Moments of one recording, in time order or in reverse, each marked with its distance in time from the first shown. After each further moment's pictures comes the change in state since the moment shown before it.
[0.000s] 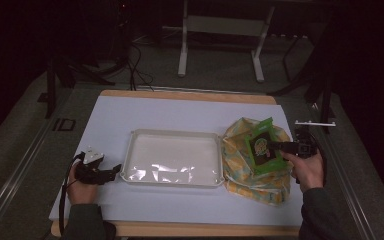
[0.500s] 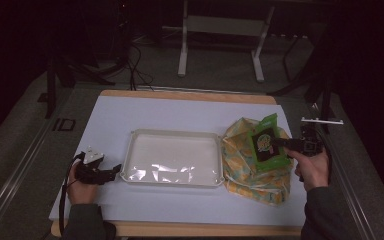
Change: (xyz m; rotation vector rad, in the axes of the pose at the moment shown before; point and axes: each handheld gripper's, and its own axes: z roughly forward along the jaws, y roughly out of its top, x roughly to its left) left arm 0.000 0.000 0.000 0.003 -0.001 0.001; right arm 0.002 0.006 -0.015 -0.039 0.022 0.011
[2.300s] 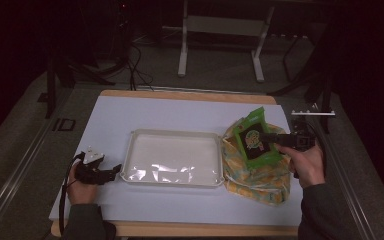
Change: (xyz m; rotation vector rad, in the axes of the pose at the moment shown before) left arm 0.000 0.000 0.000 -0.002 -0.004 -0.001; right arm 0.044 0.013 -0.002 0.027 0.109 -0.098
